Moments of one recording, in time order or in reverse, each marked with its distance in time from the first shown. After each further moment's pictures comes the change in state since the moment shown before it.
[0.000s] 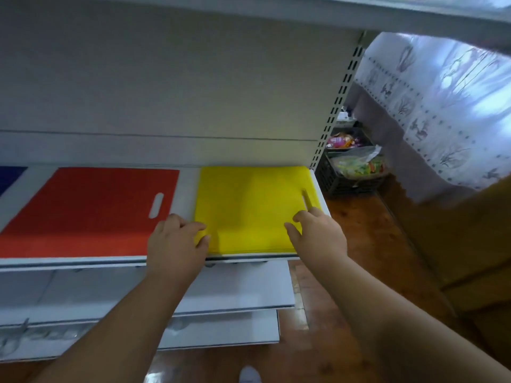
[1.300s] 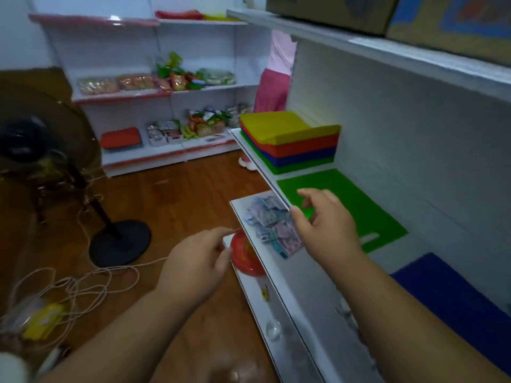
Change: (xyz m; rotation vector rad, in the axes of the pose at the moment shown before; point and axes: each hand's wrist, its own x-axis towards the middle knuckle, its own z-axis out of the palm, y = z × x) left_hand -0.196 -0.716 -0.359 0.078 0.353 -0.893; right_hand -0.054 -0.981 0.113 0.648 -0.250 -1.102
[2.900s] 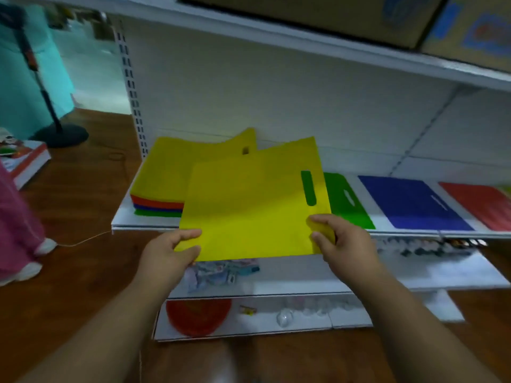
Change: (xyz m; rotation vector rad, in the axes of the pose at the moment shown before) left_hand 0.507 -0.215 0.075 -0.705 -0.964 0.394; right_hand 0.192 -0.129 0.204 -0.233 0.491 1.065
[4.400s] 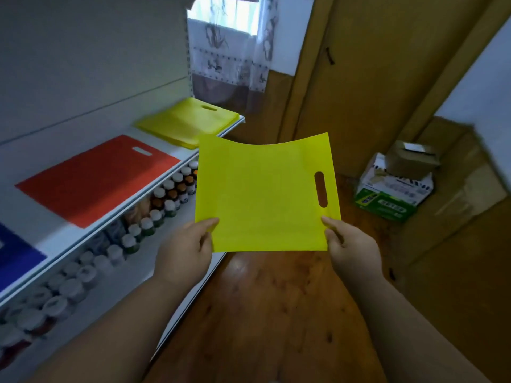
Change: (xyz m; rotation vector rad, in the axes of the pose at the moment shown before) left_hand -0.144 0.322 0.879 0.368 -0.740 0.942; right_hand -0.264 0.646 -0.480 -0.315 0.752 0.818
